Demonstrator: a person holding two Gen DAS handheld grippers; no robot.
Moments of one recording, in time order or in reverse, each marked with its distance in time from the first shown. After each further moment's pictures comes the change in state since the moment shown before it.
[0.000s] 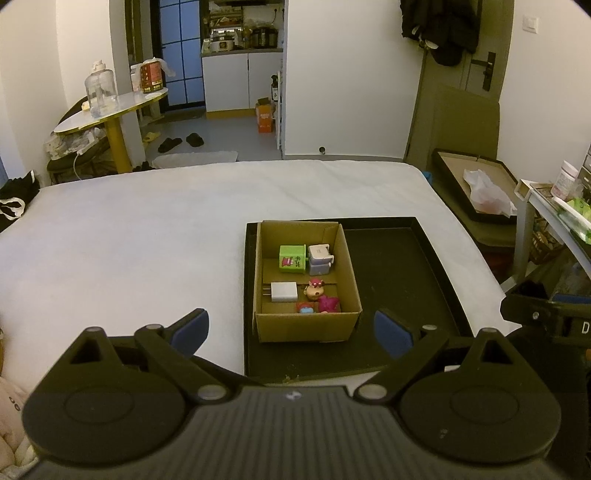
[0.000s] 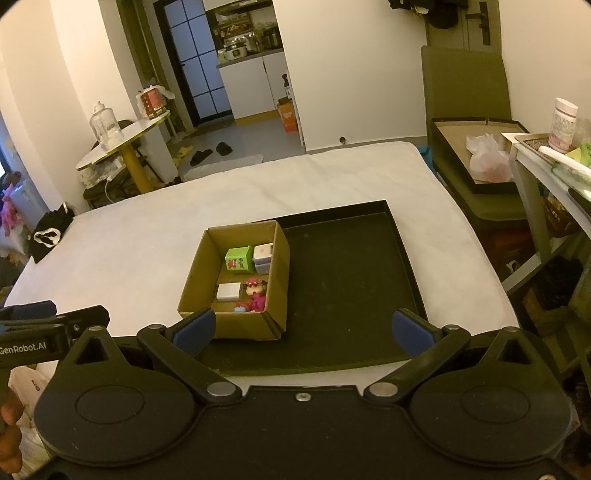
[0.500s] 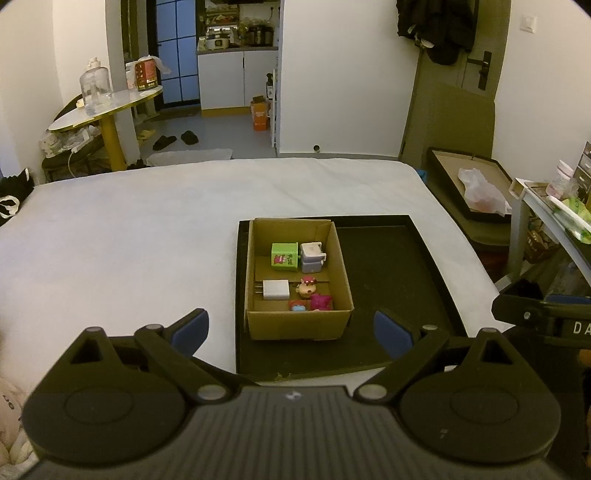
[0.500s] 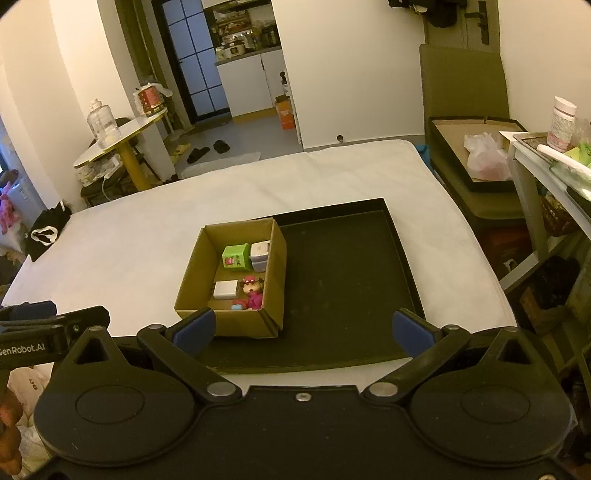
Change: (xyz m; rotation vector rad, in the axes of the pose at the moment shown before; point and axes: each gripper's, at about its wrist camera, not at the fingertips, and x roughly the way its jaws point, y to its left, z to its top) left arm 0.001 -0.006 -0.001 0.001 0.004 -0.017; right arm 0.000 0.000 -0.001 0.002 0.006 -0.005
